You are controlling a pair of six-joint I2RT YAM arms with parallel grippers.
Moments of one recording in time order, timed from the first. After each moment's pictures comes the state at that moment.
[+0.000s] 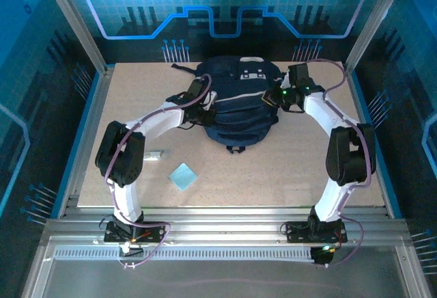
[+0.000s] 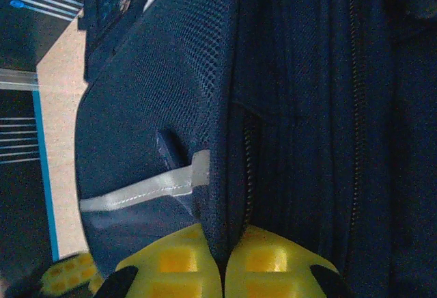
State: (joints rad) left arm -0.46 1.87 1.39 -0.53 0.06 -0.16; right arm 0.13 1.82 1.42 -0.47 -0.41 0.67
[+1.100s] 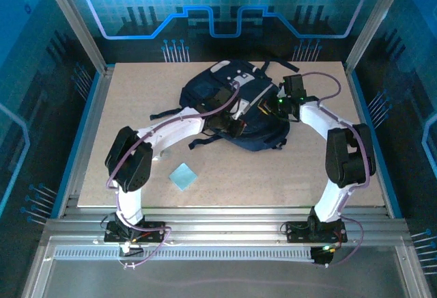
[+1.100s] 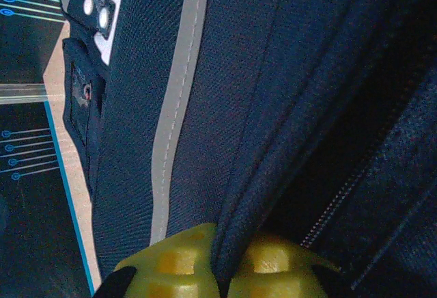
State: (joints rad) left arm -0.68 1.89 1.51 -0.59 0.16 -0.21; right arm 0.18 1.79 1.24 -0.29 -0.43 0.87
